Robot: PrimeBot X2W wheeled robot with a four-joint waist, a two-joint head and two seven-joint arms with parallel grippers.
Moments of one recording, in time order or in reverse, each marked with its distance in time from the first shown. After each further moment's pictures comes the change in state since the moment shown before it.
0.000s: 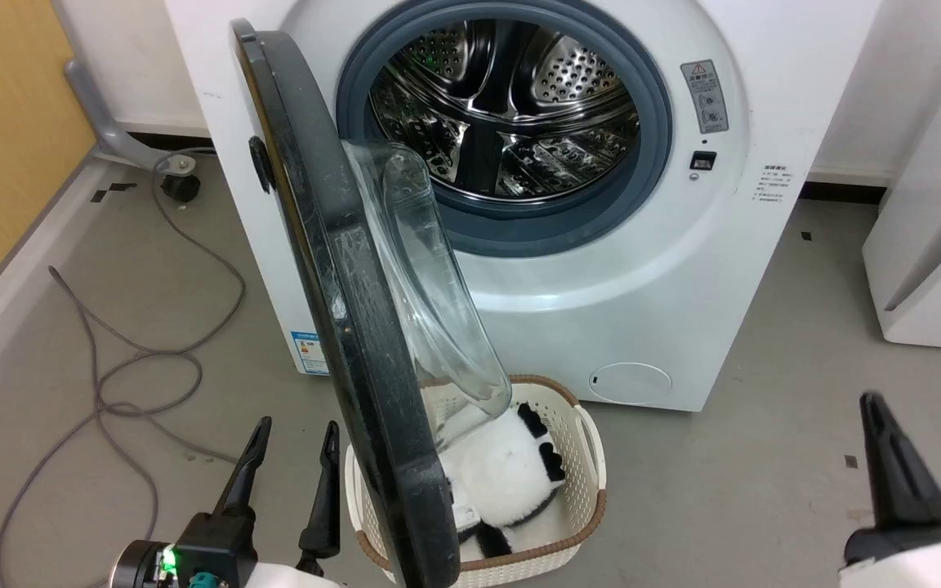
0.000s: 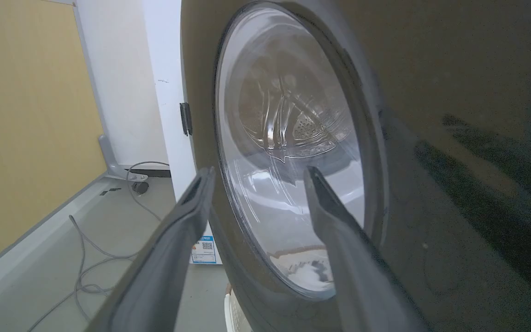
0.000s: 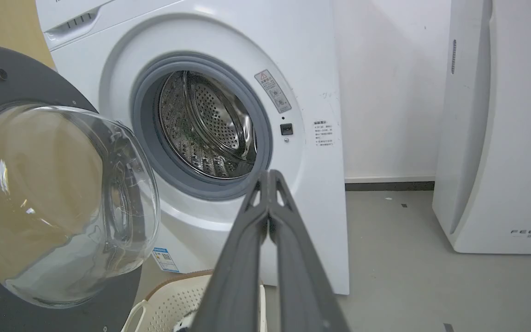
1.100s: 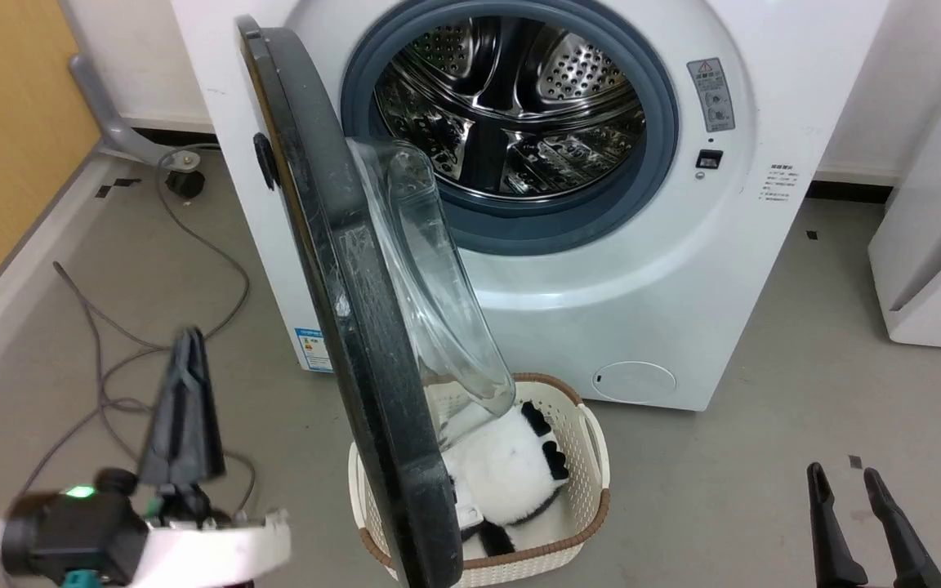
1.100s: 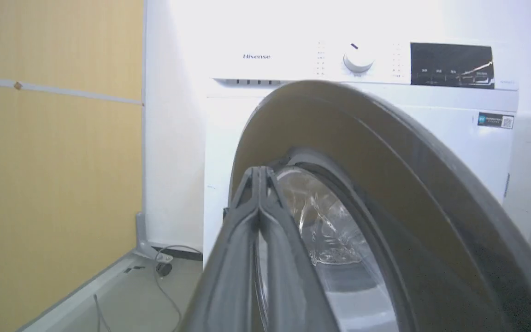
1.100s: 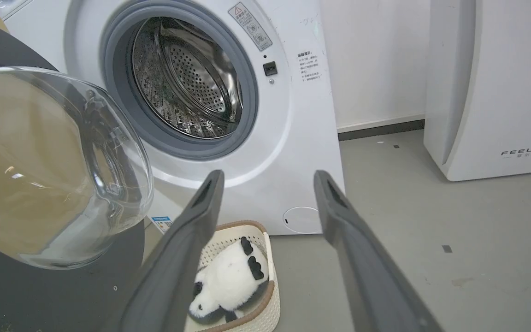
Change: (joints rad) left arm -0.017 -0.004 0.097 -0.251 -0.052 0.023 -0.001; right arm 0.093 0.127 -0.040 0.081 -0.041 0.000 -0.012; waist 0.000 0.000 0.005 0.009
